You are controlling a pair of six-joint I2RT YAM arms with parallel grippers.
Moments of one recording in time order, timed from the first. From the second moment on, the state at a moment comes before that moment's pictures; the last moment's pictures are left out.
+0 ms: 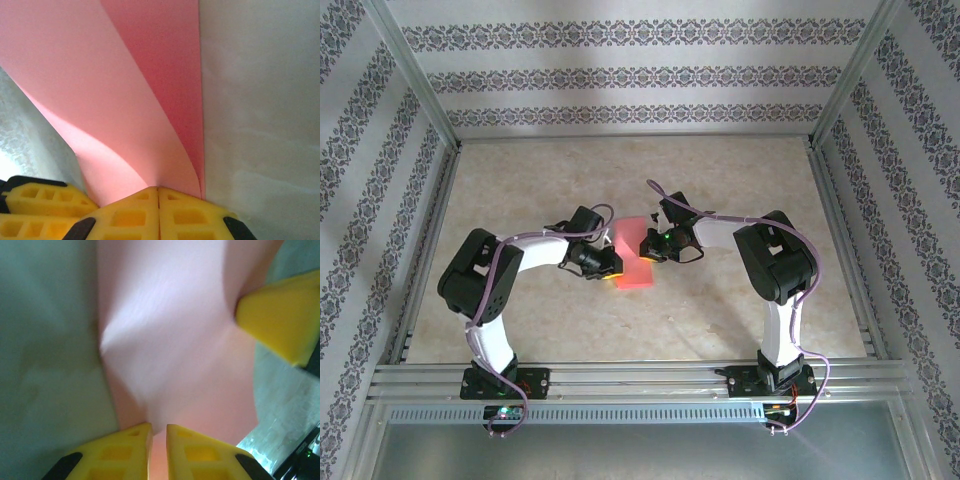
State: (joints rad) left arm -0.45 1.80 0.93 -0.32 0.55 -0.62; right arm 0.49 1.99 1.12 -0.26 -0.56 0.68
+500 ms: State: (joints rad) left arm -0.50 1.80 0.98 -0.29 0.52 -0.74; right arm 0.49 1.99 1.11 -0.24 -0.56 0.68
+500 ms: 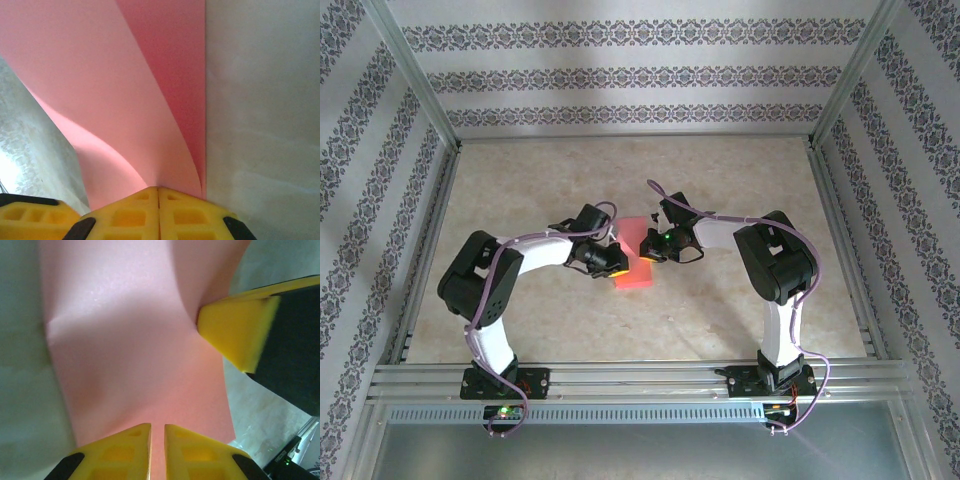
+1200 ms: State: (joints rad) left arm -0.51 1.61 0.79 -0.43 0.50 -0.64; right arm 0.49 1.99 1.09 -0.21 -0.56 0.70
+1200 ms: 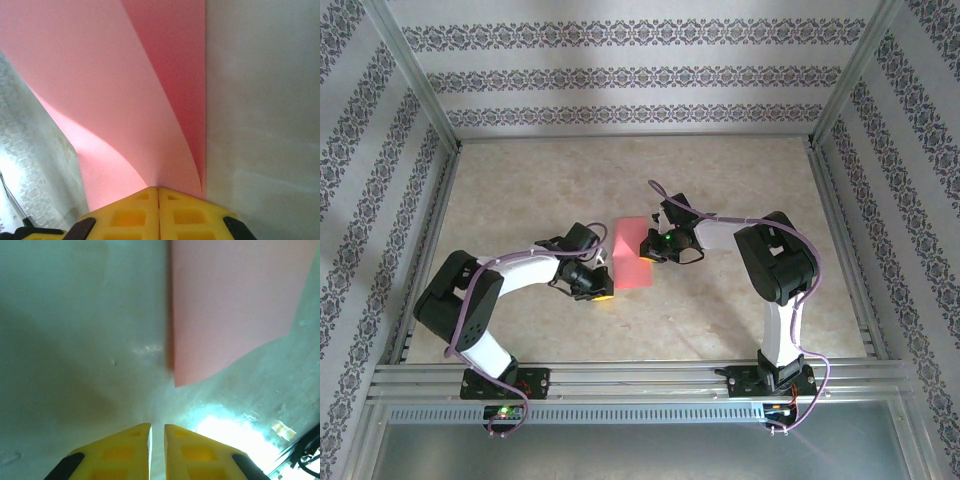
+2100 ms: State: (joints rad) left arm -0.38 1.93 1.10 -0.25 0.48 -0.69; right arm 0.49 1.99 1.10 -0.21 -0.56 0.68
